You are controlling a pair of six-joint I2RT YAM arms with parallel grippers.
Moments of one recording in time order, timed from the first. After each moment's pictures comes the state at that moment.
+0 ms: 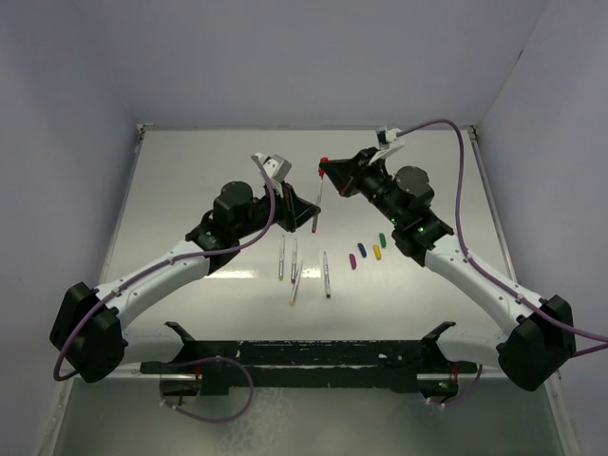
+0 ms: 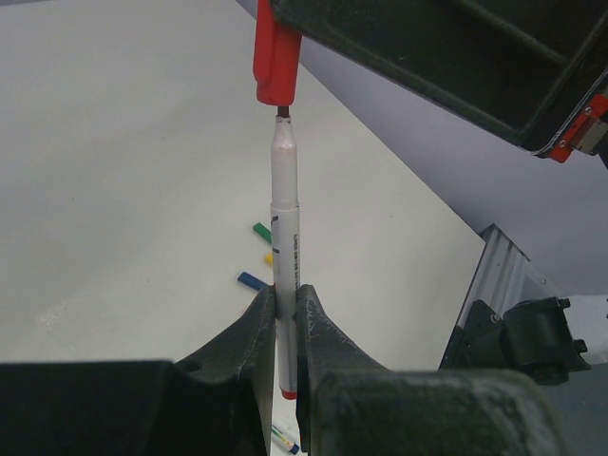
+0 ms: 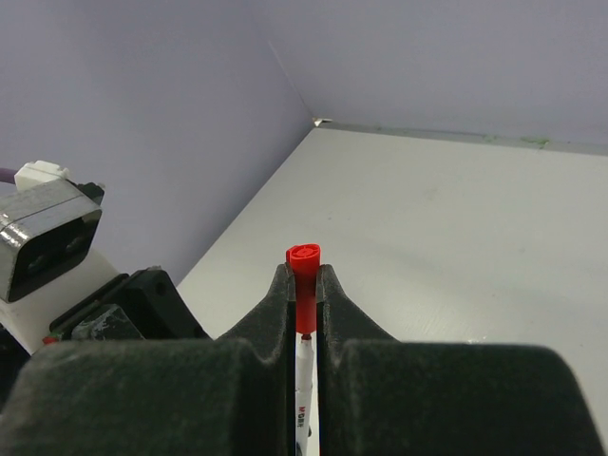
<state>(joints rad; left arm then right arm) -0.68 1.25 0.87 0.28 0.31 -0.44 0.58 1.21 0.96 0.34 -0.10 0.48</state>
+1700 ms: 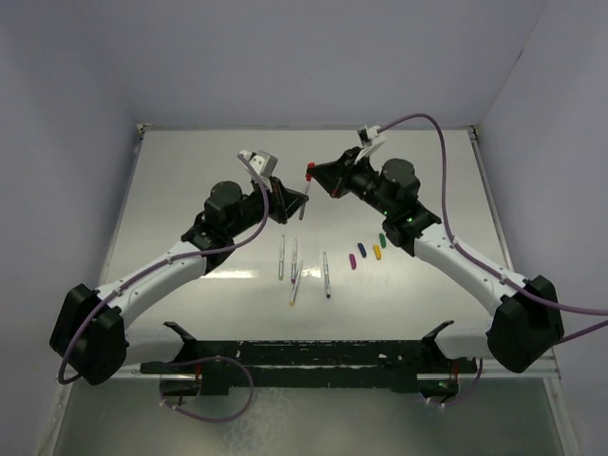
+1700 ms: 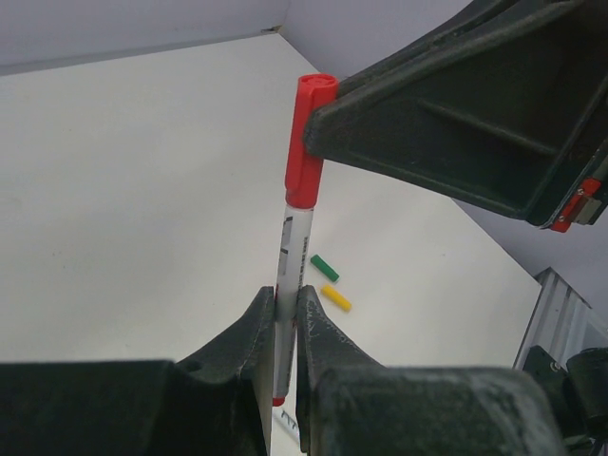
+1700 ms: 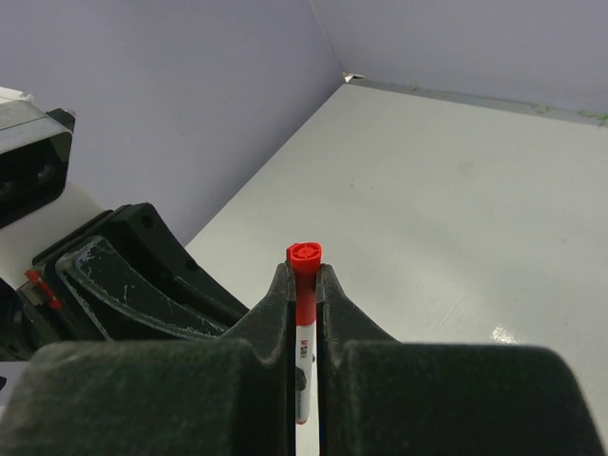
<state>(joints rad) -0.62 1.25 0.82 0.39 0.22 -0.40 0.58 1.32 0.99 0.33 -0.26 0.46</state>
